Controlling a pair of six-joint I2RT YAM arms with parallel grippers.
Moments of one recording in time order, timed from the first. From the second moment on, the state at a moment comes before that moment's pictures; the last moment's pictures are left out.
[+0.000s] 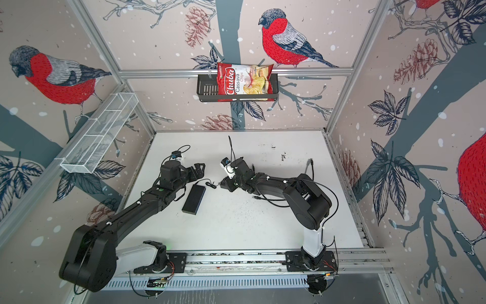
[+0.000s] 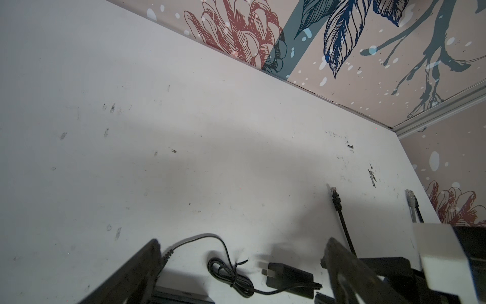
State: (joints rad) left arm -0.29 1.23 0.64 0.09 0.03 -0.52; right arm 0.84 1.86 1.11 0.05 -0.16 0.04
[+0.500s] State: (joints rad) left arm -0.29 1.22 0.63 0.10 0.03 -0.52; right arm 0.85 1.91 1.12 0.04 -0.13 0.03
